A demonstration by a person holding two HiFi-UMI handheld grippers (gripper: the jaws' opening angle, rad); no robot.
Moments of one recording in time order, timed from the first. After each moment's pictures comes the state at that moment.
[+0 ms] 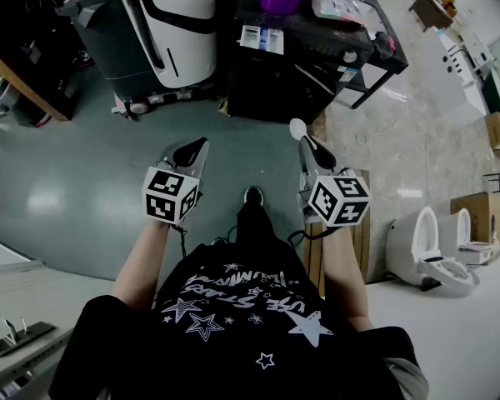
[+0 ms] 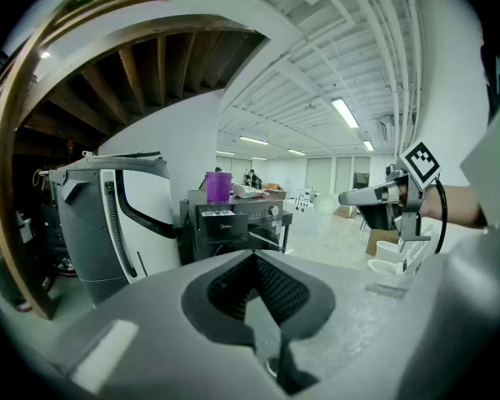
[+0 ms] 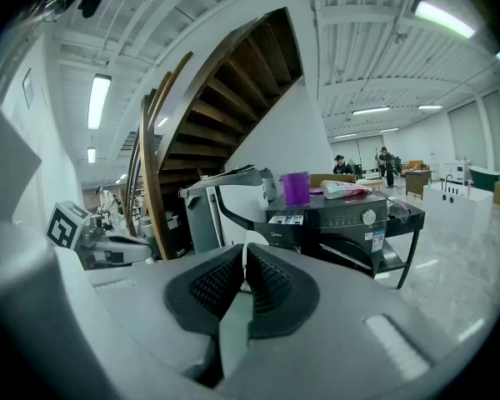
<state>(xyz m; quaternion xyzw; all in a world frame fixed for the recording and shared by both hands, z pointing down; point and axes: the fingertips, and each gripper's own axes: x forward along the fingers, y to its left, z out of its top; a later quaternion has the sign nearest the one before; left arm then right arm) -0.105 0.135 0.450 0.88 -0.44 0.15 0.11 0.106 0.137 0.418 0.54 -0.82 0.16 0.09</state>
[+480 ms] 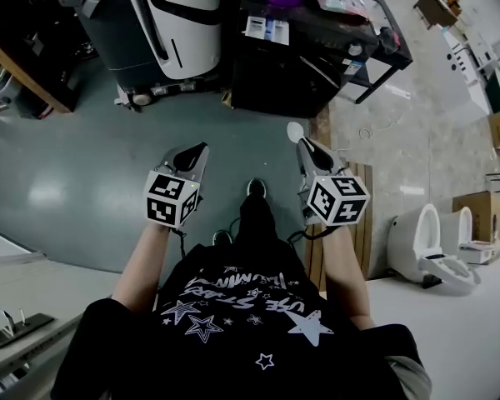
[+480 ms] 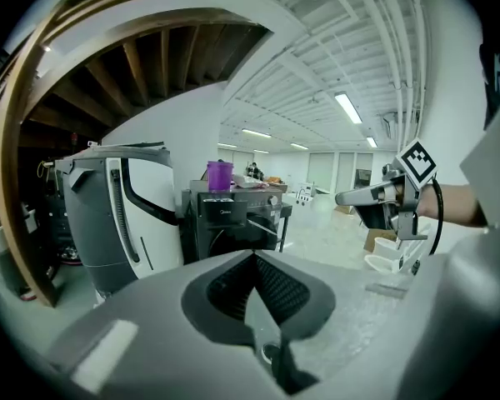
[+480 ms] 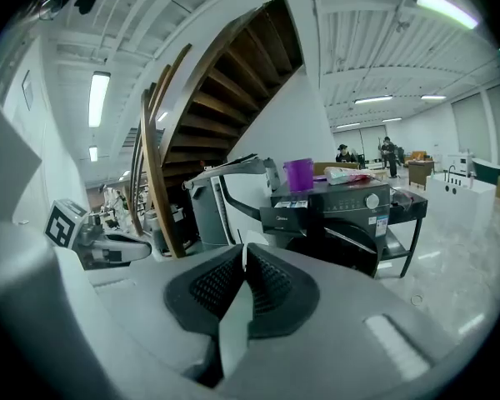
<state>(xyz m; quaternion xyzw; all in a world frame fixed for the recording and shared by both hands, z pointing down) -0.114 0.167 0.472 0.87 -0.45 0.17 0.14 0.095 0.159 0.445 0.52 -0.83 0.19 0.11</state>
